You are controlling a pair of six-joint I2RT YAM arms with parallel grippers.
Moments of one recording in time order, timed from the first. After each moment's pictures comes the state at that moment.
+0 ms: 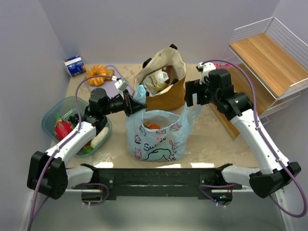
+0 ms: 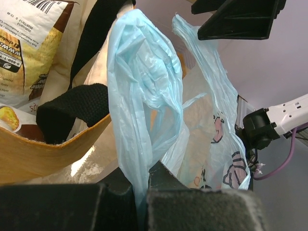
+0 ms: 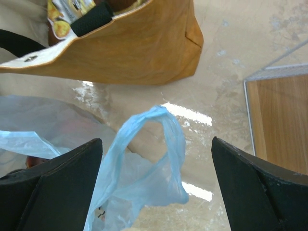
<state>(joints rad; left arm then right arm) -0.34 1.20 0.77 0.34 0.83 -0.38 0.43 1.22 1.41 -0.81 0.06 0.12</state>
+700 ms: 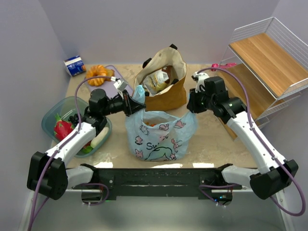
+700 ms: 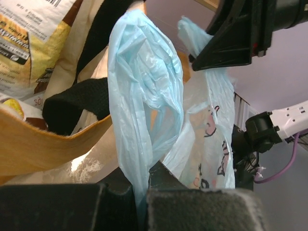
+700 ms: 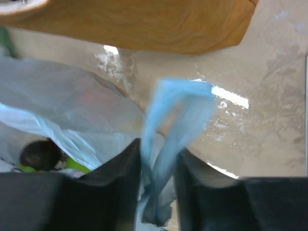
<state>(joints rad) -0.34 1.20 0.76 0.33 0.81 -0.40 0.42 1.21 1.26 -0.76 -0.11 0.16</state>
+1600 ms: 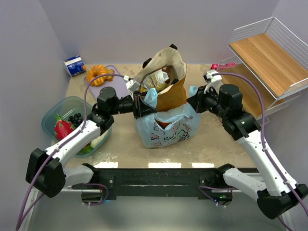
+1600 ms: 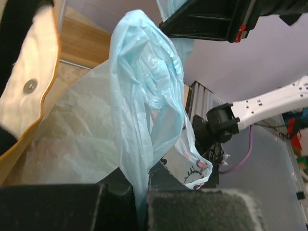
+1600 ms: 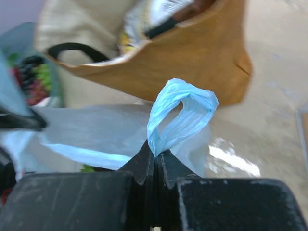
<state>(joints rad) -0.48 1.18 0.81 0.30 0.79 -0.47 0.42 0.97 1.14 -0.54 -0.10 0.23</state>
